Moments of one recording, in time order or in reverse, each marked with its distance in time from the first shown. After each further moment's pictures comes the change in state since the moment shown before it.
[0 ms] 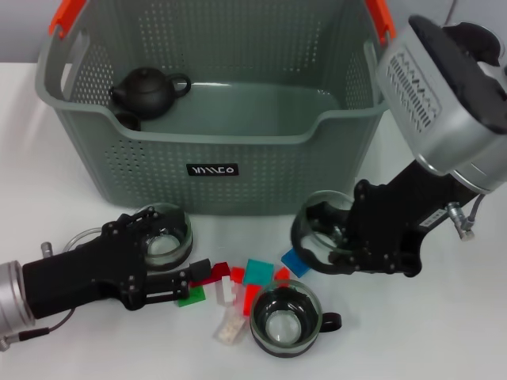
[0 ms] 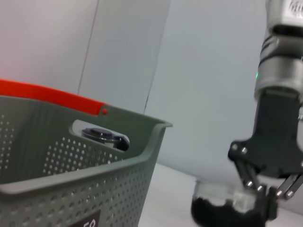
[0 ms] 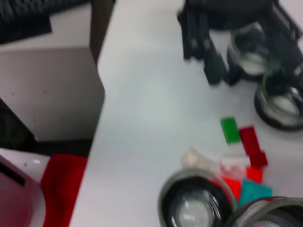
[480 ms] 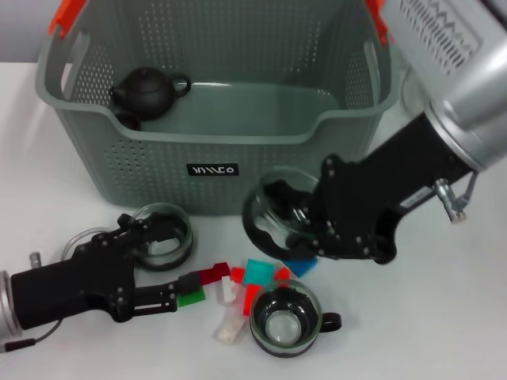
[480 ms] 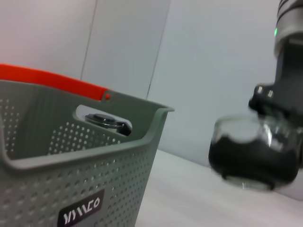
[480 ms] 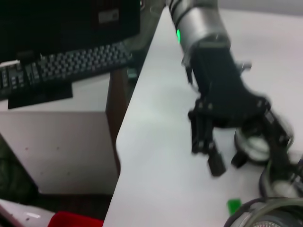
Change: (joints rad) left arm 0.023 0.005 -0.001 0.035 0.031 0.006 -0.015; right arm 0.007 -0.002 0.030 -0.112 0.185 -0.054 0.076
